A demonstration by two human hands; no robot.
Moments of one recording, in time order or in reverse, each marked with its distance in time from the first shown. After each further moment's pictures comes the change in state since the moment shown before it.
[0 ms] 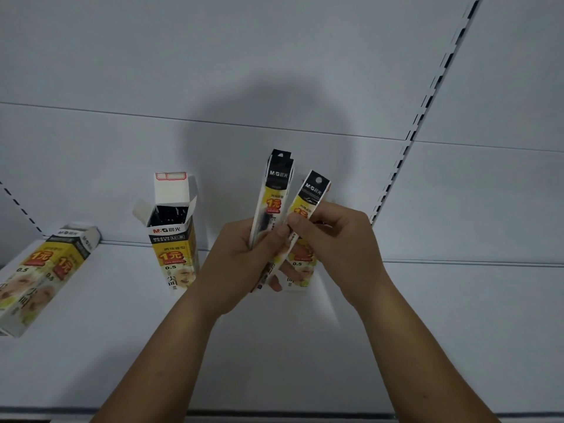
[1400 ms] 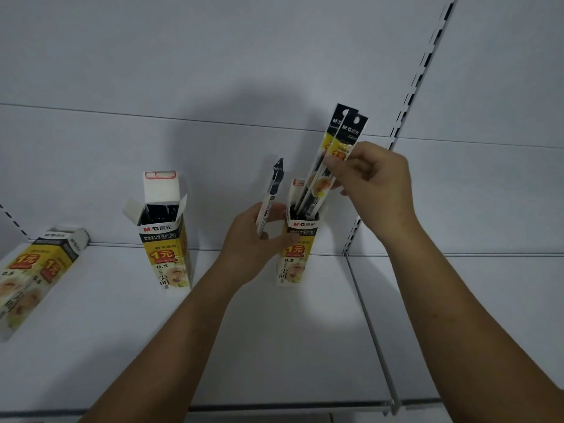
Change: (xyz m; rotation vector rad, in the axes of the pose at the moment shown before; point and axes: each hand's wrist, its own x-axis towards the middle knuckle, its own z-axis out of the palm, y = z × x) left_hand 0.048 -0.052 0.010 0.173 0.126 -0.054; right_hand 0.049 -0.021 -0.054 -0.264 0.200 -0.276
